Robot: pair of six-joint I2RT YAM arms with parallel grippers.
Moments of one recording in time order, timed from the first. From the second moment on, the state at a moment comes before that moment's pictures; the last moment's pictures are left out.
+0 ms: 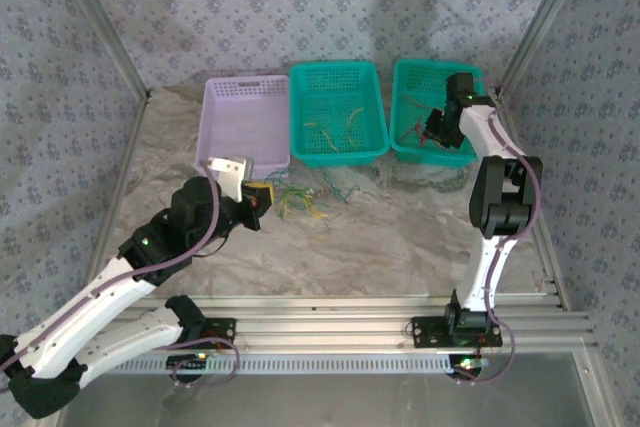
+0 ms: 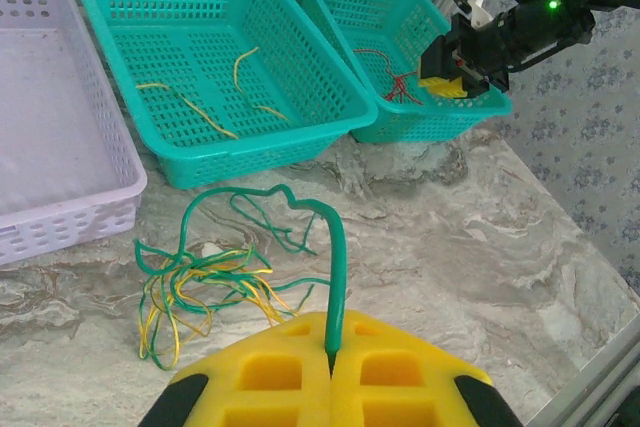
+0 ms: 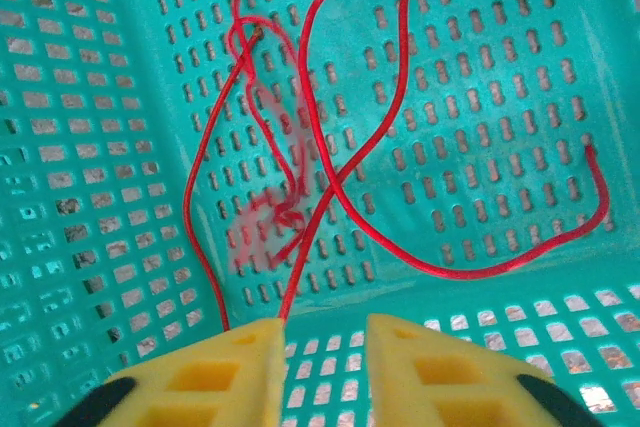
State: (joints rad) left arm -0.82 0.77 0.89 -0.49 -0.10 -0.46; right arm -0.02 2.00 1.69 -0.79 -0.07 0.45
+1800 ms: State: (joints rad) left arm -0.82 0.62 0.89 -0.66 -0.17 -0.40; right arm 0.69 1.92 1.30 -0.47 0.17 0.25
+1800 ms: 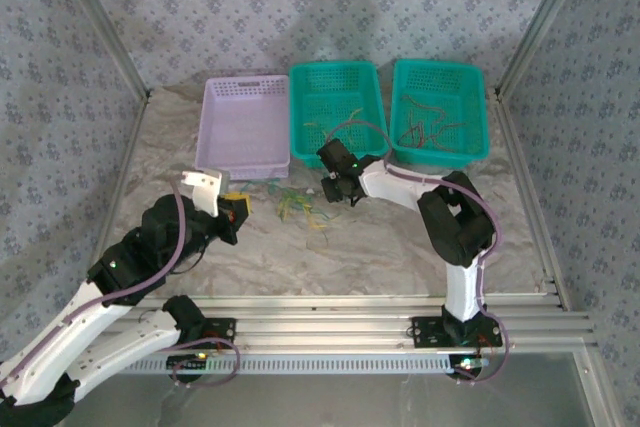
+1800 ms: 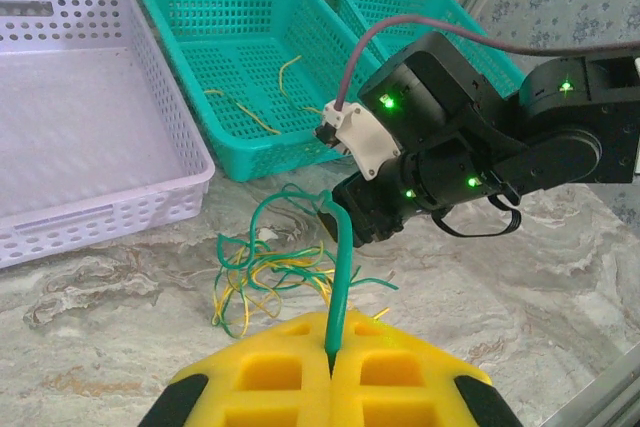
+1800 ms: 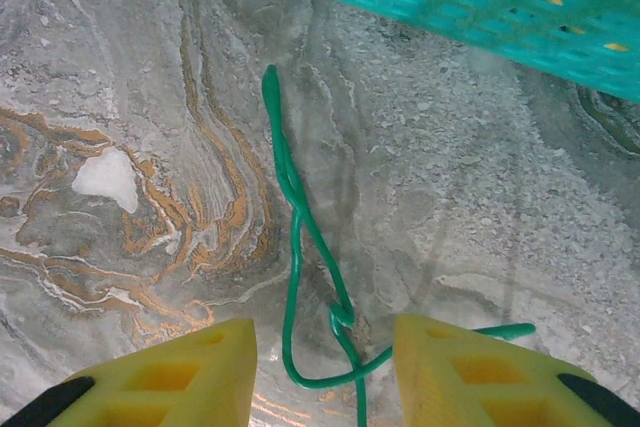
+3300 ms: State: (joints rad) left arm -0.82 0.62 0.89 -0.66 -0.18 -0.39; right arm 0.73 1.80 1.21 -0.49 0.20 0.27
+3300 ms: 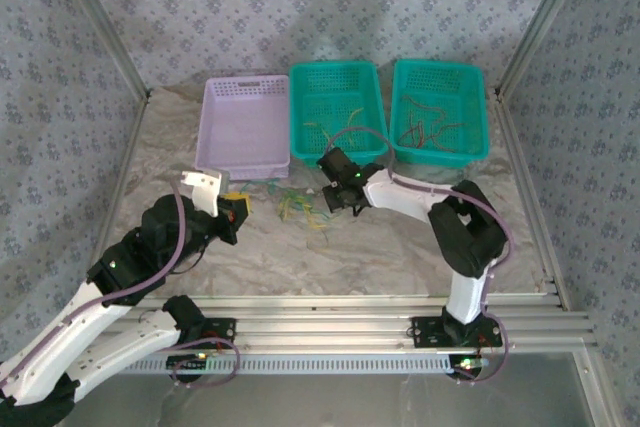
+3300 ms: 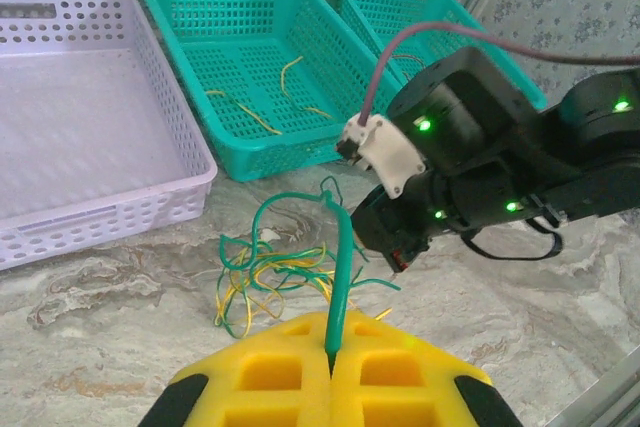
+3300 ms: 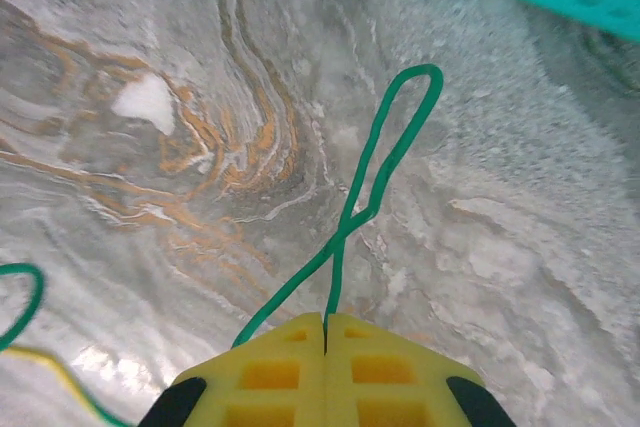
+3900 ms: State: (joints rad) left arm -0.82 0.60 0.89 -0.66 -0.18 -0.39; right arm 0.73 1.80 1.76 -0.68 0.03 0.25
